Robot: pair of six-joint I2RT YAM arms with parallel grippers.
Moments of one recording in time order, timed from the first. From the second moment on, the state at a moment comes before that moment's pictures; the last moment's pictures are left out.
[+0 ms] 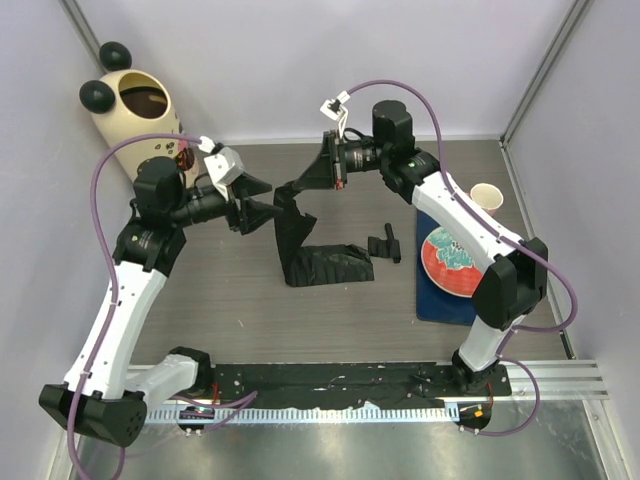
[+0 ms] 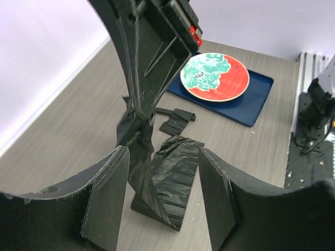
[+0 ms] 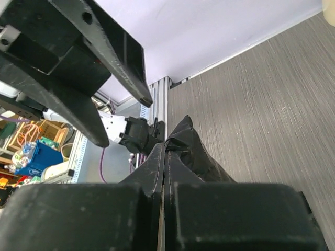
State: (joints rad) left arm -0.22 1.05 1.22 -0.34 0.92 0.14; right arm 0.53 1.73 1.67 -0.06 -1.09 0.47
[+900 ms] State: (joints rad) left arm -0.35 1.14 1.26 -0.40 0.78 0.43; right arm 0.56 1.71 1.67 -0.15 -1.12 0.41
